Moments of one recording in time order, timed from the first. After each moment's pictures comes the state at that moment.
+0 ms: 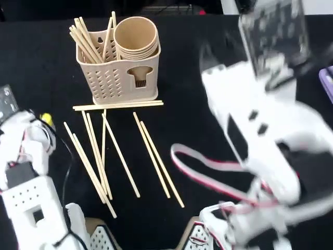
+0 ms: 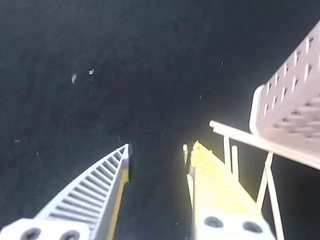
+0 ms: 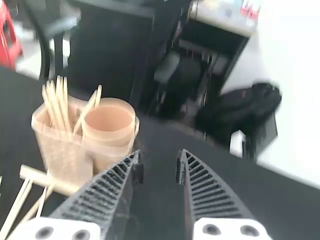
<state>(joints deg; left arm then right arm) -31.7 -59.6 58.0 46.0 -2.1 -13.4 -25.6 -42.6 99.4 12.3</state>
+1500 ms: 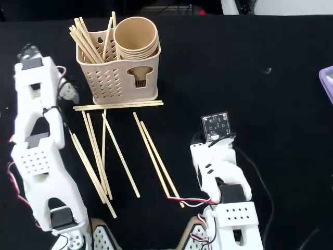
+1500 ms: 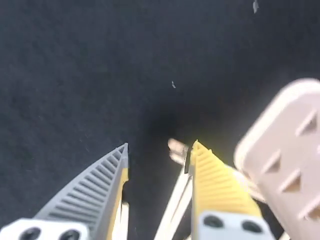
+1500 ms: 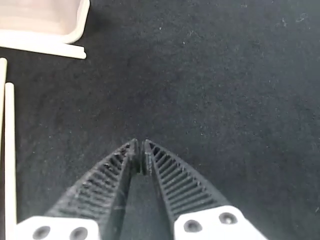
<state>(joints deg) -20.0 34.9 -26.9 81.5 19.6 -4.0 -80.1 95.5 30.8 8.2</state>
